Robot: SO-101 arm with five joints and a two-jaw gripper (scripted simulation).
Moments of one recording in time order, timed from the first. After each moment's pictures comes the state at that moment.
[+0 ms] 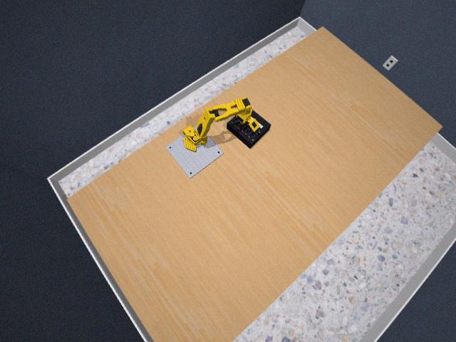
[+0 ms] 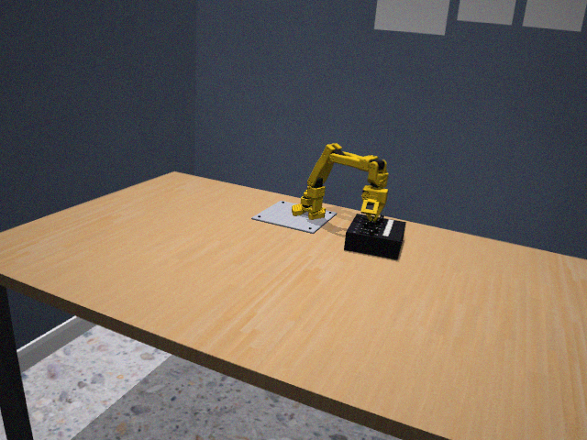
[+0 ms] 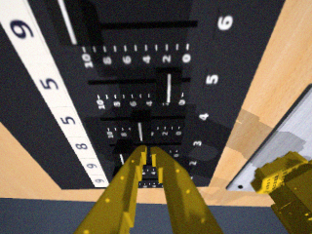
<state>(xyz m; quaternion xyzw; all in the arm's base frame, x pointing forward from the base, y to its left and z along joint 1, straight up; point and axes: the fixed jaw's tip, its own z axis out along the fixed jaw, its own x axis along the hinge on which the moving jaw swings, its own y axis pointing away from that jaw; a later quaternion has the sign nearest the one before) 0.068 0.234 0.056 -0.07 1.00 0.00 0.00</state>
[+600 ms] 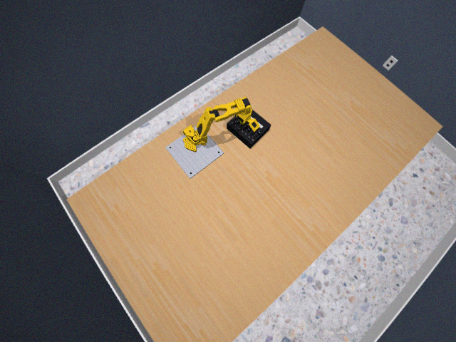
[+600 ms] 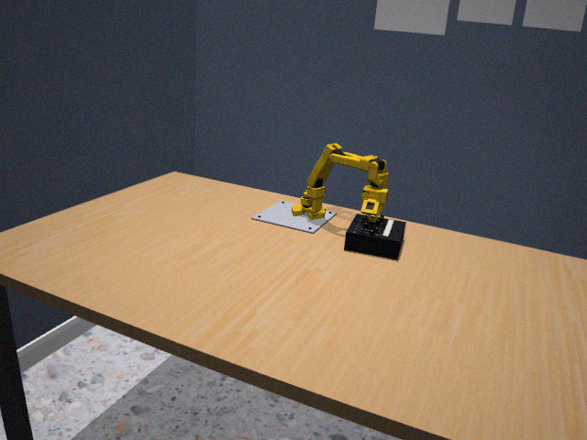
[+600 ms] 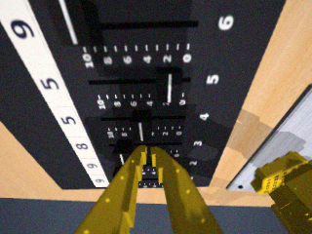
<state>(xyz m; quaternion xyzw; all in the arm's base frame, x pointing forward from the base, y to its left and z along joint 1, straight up) 0.068 0.234 0.056 -0.07 1.00 0.00 0.00</state>
